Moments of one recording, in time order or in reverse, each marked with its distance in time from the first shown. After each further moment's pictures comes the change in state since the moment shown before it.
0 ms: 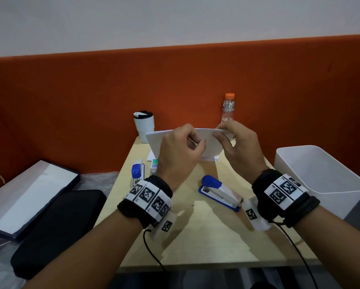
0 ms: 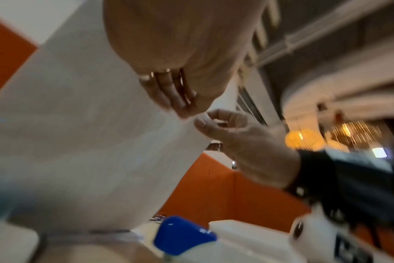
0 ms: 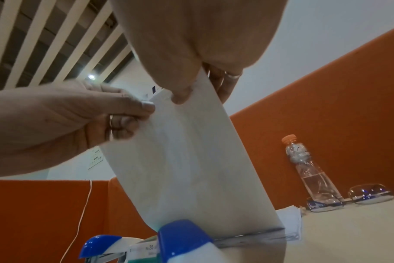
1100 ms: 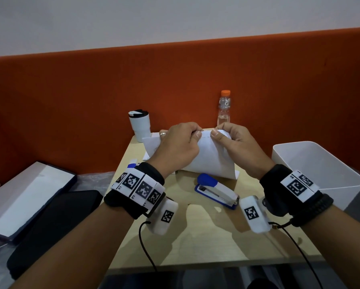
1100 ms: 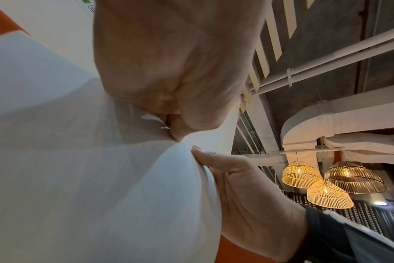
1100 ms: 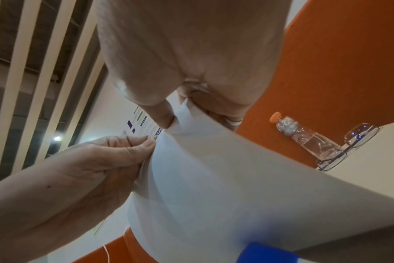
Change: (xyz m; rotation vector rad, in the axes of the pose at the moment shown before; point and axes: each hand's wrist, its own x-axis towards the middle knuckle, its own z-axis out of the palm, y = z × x) left_hand 0.027 0.009 -0.004 0.112 -0.397 -0.100; right_hand 0.002 -0.006 -0.019 0.420 -0.295 0.415
